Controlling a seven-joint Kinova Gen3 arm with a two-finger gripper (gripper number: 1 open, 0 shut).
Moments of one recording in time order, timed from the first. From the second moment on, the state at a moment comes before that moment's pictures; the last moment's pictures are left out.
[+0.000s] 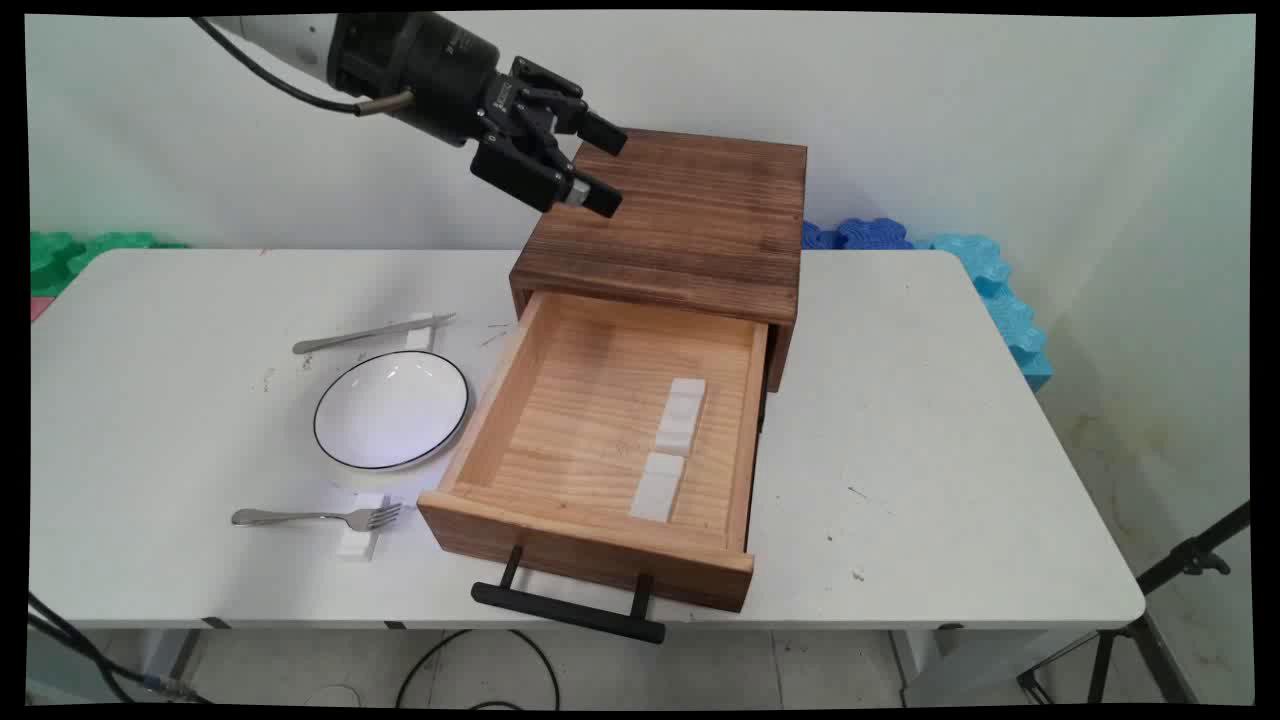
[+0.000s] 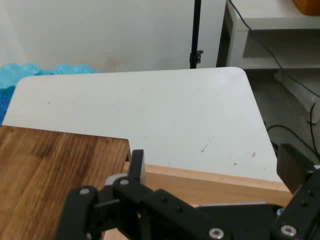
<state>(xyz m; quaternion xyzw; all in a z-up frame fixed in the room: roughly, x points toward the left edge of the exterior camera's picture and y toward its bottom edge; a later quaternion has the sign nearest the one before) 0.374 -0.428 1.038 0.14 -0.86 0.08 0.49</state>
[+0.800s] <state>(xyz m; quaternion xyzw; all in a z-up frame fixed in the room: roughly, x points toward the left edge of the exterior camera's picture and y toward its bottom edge) 0.392 -0.429 1.034 0.15 -0.87 0.09 0.47</state>
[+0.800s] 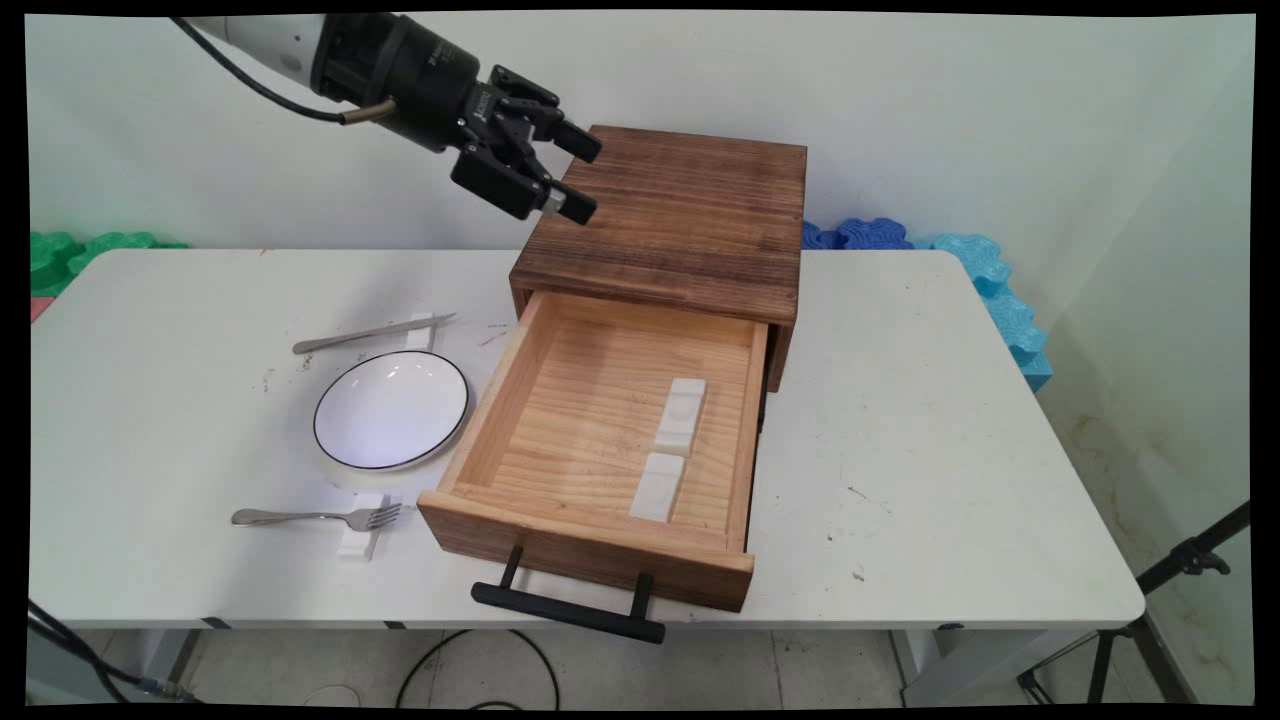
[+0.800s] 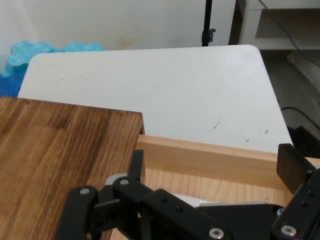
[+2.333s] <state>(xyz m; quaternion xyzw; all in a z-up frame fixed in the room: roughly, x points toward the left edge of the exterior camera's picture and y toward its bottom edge) 0.534 -0.451 1.002 0.20 -0.91 0.14 0.32</state>
